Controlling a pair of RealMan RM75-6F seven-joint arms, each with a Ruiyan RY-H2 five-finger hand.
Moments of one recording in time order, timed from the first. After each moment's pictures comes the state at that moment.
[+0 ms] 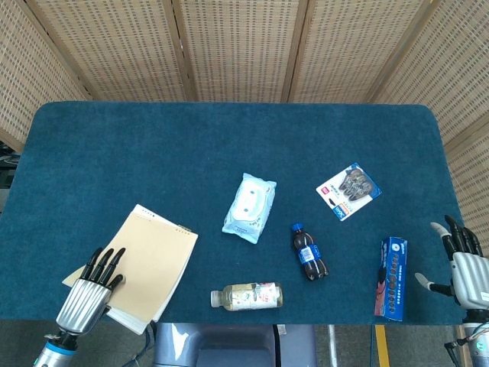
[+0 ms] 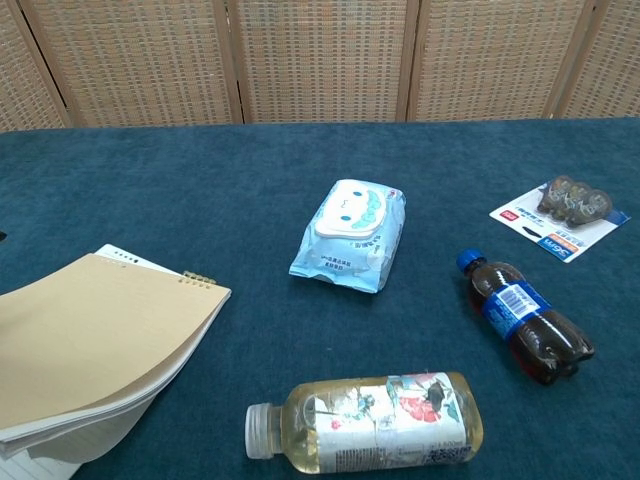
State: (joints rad) left arm -0.09 -1.43 0.19 -1.51 1.79 1.56 0.48; right arm 0.06 -1.07 0.09 -1.67 -1.41 1.42 0.11
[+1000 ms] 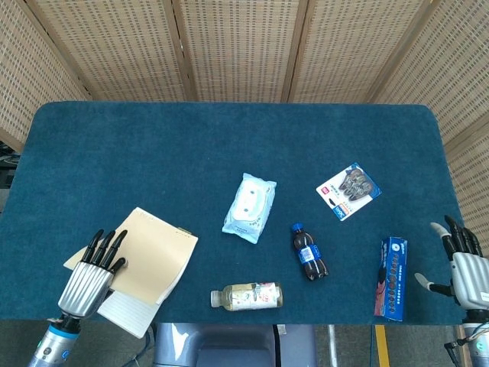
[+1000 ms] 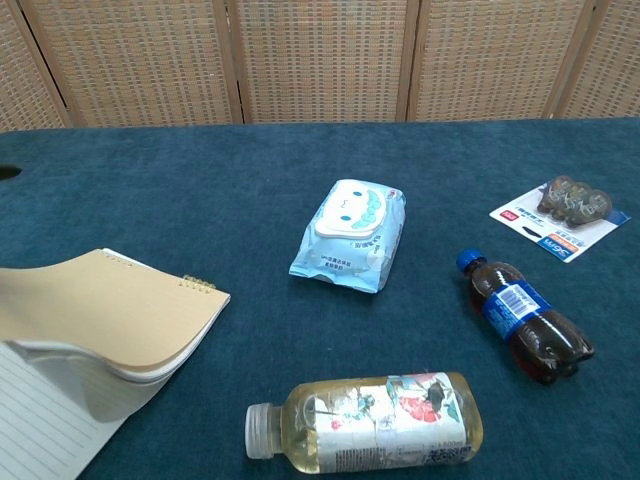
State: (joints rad) left arm -0.15 -1.39 0.06 -1.61 1.79 1.49 0.52; right arm 0.06 -1.07 0.09 -1.67 -1.41 1.42 0.12
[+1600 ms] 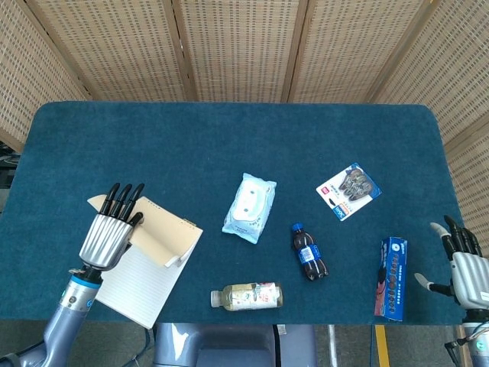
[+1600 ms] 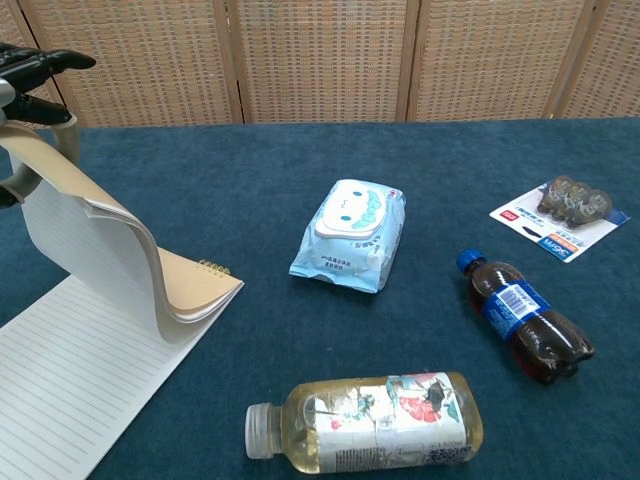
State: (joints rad) left arm -0.33 -1.41 -0.16 -1.71 1.59 1.32 0.67; right arm 0.06 -1.07 0.09 -1.67 -1.40 1.41 0.13
